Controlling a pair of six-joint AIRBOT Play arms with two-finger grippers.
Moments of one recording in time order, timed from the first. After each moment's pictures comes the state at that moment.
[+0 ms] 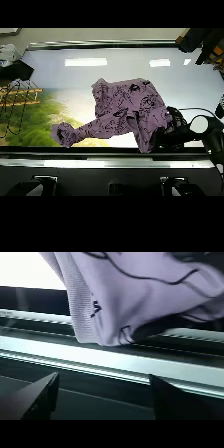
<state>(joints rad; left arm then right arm) -0.03 -1.05 1.41 1.39 -1.06 -1.69 0.07 -0.86 0.72 -1.21 1.42 1.64</state>
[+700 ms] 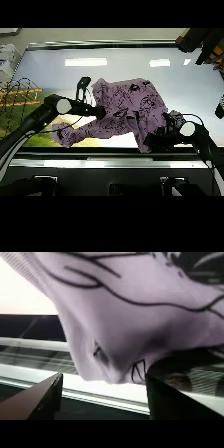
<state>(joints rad) -0.56 -1.36 1.19 1.24 -0.87 -1.70 0.07 -0.95 0.60 -1.11 1.22 1.66</state>
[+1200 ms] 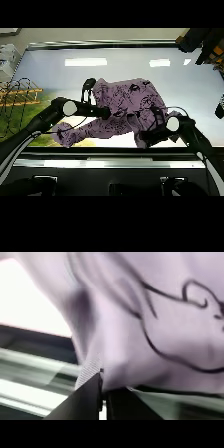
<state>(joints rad) -0.59 -1.40 1.19 1.20 -0.79 -1.68 0.27 -1.05 0.76 -1.28 1.17 1.67</state>
